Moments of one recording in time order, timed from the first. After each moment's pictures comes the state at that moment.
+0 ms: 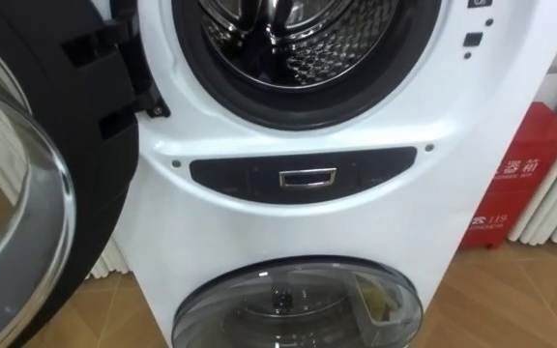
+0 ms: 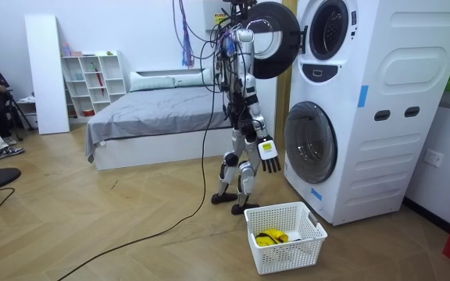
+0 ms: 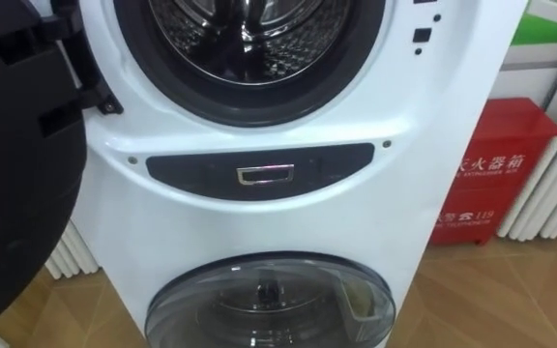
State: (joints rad) left arm 0.25 0.18 0.08 1.04 0.32 0.11 0.19; right arm 0.07 -0.21 0.06 1.22 0.18 0.02 -0.07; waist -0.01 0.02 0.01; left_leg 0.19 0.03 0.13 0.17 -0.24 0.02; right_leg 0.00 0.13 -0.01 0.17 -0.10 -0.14
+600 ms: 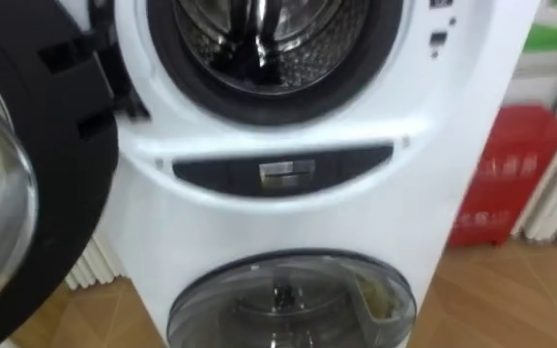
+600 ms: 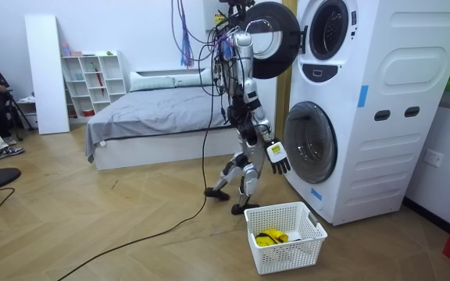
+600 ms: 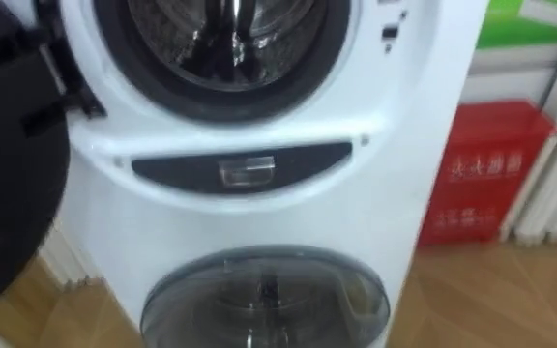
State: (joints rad) left arm 0.14 0.16 0.07 1.00 0.29 0.05 0.16; right arm 0.05 -0.23 0.05 1.16 0.03 -0.01 -0.06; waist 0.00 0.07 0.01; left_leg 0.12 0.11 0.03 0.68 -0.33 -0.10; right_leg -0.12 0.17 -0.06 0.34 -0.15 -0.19
